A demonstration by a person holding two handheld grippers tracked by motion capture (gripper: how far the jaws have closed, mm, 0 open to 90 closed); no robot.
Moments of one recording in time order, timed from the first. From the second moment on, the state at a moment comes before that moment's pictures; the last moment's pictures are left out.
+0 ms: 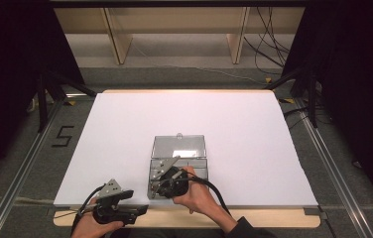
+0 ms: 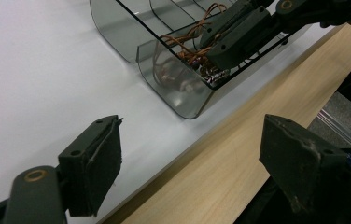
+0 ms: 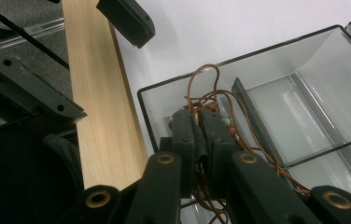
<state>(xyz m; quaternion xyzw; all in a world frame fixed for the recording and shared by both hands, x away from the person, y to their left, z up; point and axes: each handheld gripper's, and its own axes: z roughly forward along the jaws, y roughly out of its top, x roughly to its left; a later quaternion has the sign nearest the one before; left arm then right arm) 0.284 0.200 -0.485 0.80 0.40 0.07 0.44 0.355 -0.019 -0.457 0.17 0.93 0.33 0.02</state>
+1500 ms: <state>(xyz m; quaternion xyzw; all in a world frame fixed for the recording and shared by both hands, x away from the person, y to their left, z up) 0.284 0.202 -0.485 0.80 0.40 0.07 0.44 0.358 -0.032 -0.441 0.15 0.92 0.35 0.03</state>
